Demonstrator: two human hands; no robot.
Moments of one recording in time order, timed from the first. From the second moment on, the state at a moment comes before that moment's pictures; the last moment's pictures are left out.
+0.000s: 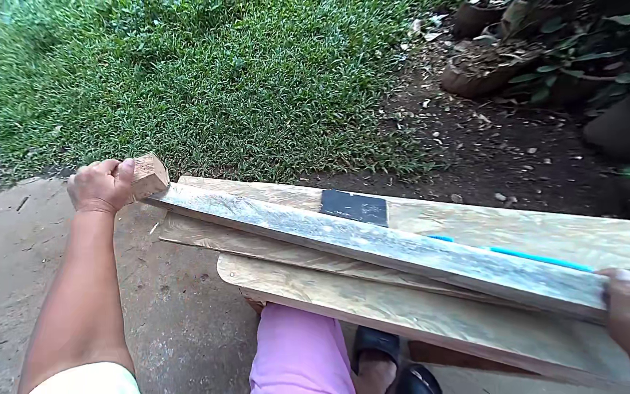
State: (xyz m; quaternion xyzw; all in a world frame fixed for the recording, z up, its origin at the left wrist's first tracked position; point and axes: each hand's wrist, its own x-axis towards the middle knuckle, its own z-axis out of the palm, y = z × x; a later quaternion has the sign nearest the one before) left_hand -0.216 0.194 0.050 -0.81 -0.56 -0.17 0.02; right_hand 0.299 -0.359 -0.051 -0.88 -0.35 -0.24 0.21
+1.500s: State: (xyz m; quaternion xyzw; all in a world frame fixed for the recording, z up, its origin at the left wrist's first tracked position) left_hand -0.124 0.099 0.046 -0.89 -0.38 -0.23 0.04; right_hand 0.260 -0.337 -0.019 -0.87 -0.36 -0.26 0.21
